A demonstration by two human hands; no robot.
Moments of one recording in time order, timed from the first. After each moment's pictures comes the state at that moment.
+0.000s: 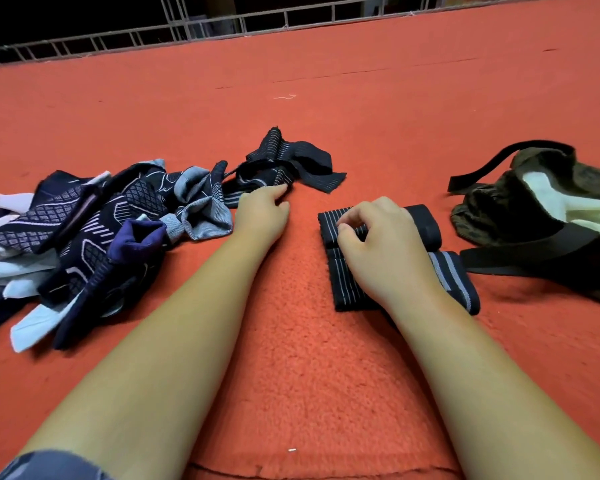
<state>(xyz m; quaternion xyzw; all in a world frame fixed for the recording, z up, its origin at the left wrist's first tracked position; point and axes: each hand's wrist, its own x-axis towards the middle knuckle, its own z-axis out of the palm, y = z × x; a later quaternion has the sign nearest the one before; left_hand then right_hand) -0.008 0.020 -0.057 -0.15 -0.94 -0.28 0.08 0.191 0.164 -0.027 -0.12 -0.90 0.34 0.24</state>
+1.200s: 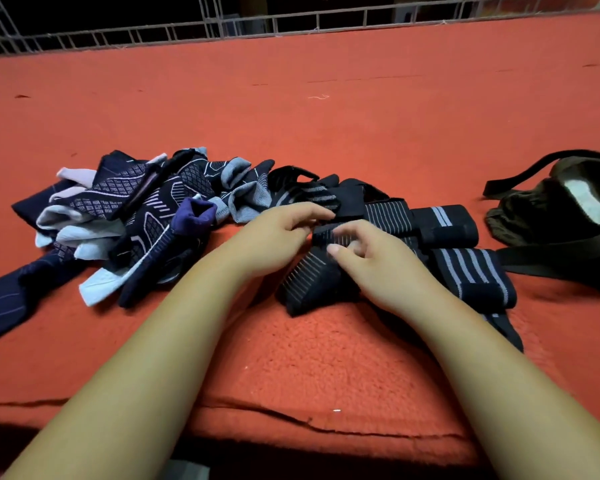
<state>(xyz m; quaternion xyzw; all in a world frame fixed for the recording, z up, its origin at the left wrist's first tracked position) 0.089 -0.065 -0.023 -0.31 -0.86 -0.40 -0.08 0.198 0.119 -0.036 -0.03 -0.89 0.44 0.09</state>
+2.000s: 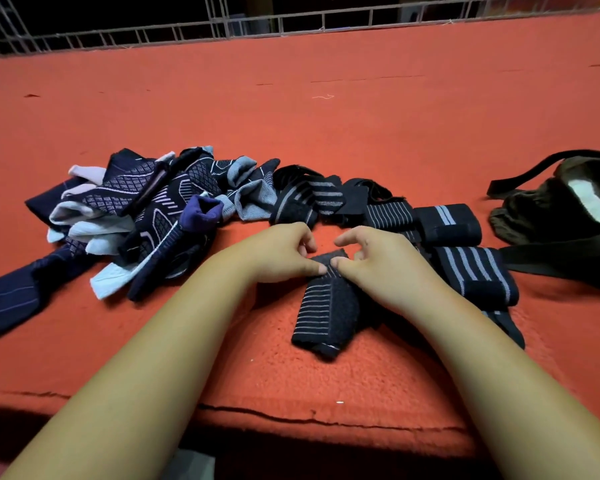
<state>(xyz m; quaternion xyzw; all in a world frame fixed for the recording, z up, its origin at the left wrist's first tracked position) 0.096 -0.067 -0.026 -0.27 -0.92 -0.23 -0.15 0.203 0.117 -0.028 -0.04 -0.92 0.37 0.07</state>
